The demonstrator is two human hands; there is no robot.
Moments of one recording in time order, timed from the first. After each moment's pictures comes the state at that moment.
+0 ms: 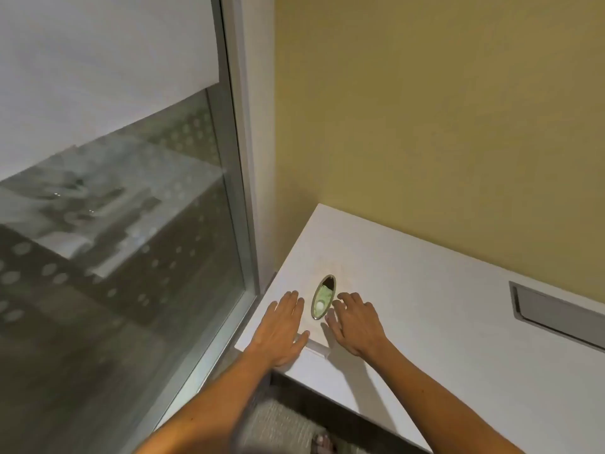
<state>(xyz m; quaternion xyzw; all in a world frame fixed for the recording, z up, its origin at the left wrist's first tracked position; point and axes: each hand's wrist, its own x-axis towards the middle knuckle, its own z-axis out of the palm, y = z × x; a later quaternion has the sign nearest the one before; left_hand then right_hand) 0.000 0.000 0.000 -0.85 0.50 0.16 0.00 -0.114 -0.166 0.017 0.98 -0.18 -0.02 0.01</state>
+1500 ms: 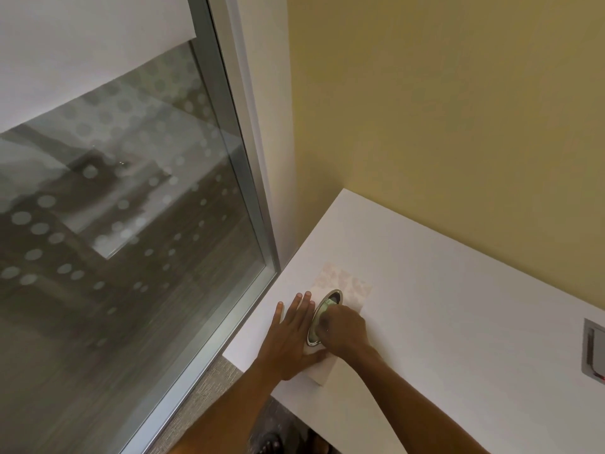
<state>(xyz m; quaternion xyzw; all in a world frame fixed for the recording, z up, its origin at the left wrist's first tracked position) 0.016 -0.069 -0.067 -0.87 0.46 0.14 -0.12 -0.037 -0.215 -0.020 0.96 -0.19 -0.11 -0.19</state>
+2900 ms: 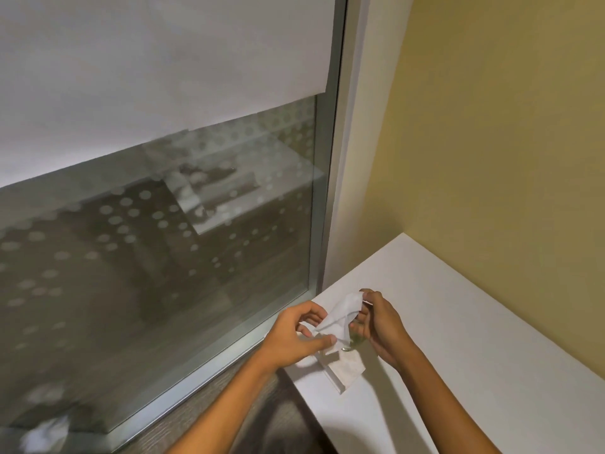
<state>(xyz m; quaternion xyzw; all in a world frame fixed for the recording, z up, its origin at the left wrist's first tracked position) -0.027 0.001 0.074 -0.78 0.15 0.21 -0.58 -0.047 -0.194 0.096 0.59 -0.26 -0.07 -0.76</state>
